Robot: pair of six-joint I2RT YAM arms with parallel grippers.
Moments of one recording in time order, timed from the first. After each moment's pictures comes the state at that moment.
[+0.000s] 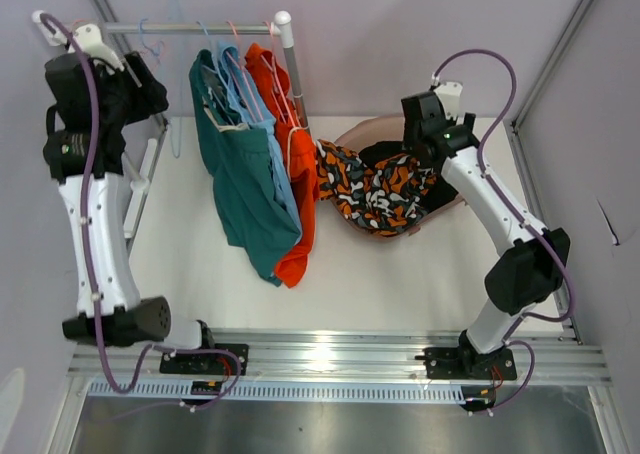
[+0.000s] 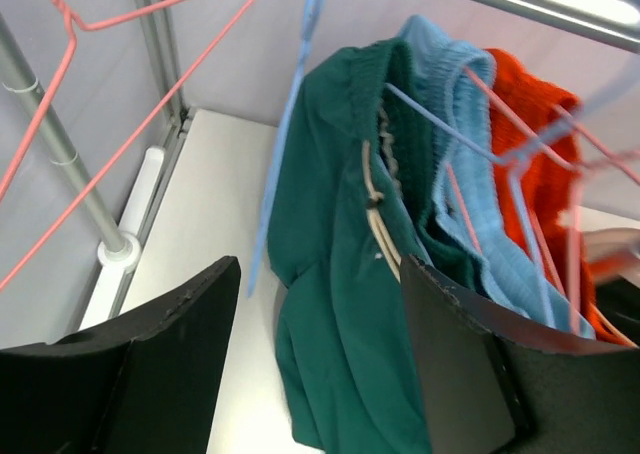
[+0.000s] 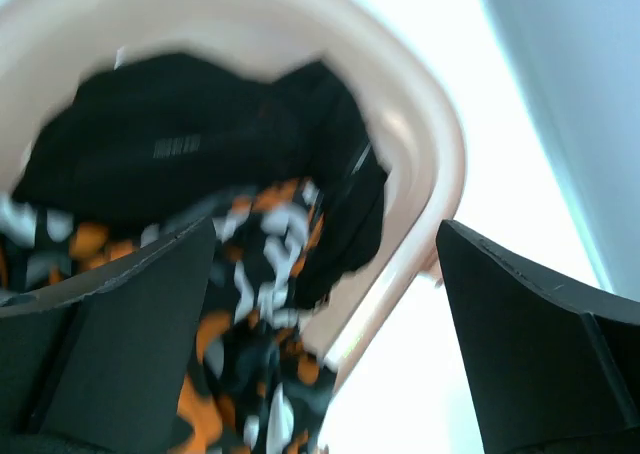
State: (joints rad) left arm 0.17 1.45 2.01 -0.83 0.07 -0.19; right arm 0.42 1.71 1.73 -0.74 0.76 0.37
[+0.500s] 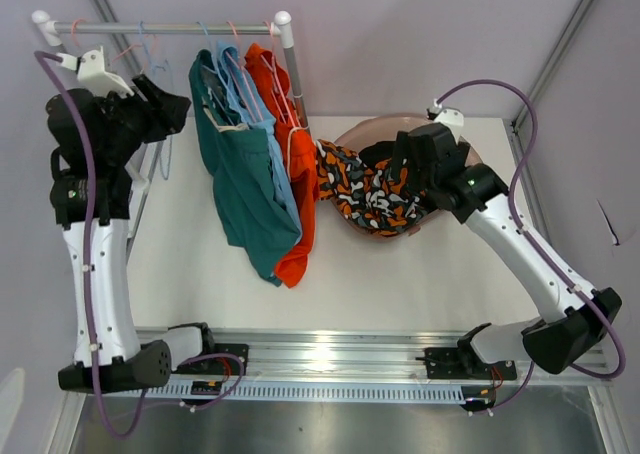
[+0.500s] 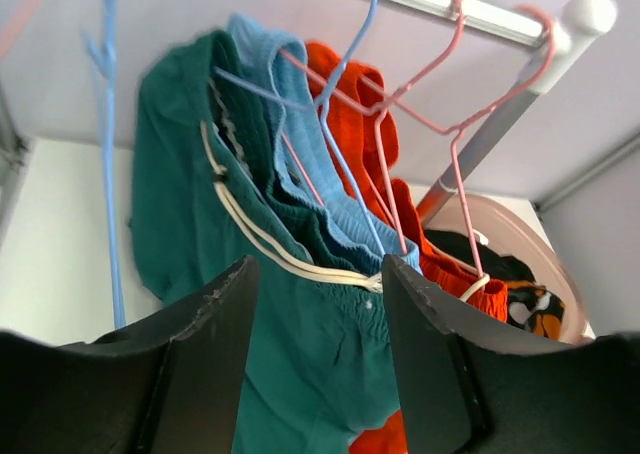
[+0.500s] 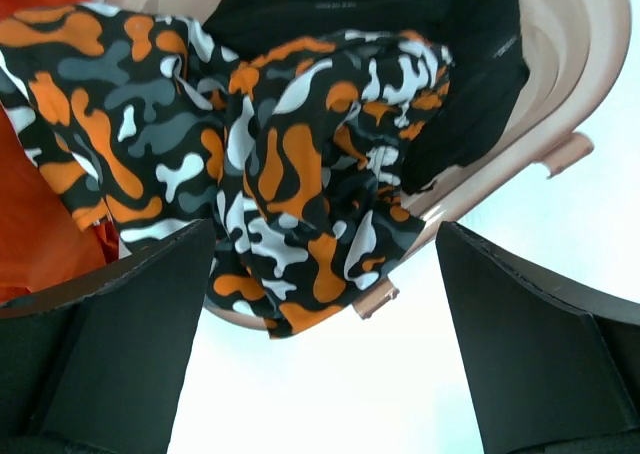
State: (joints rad) left arm 0.14 1.16 1.70 -0.63 0.32 -0.32; right arm 0.56 1.35 1.48 -0.78 0.51 0.49
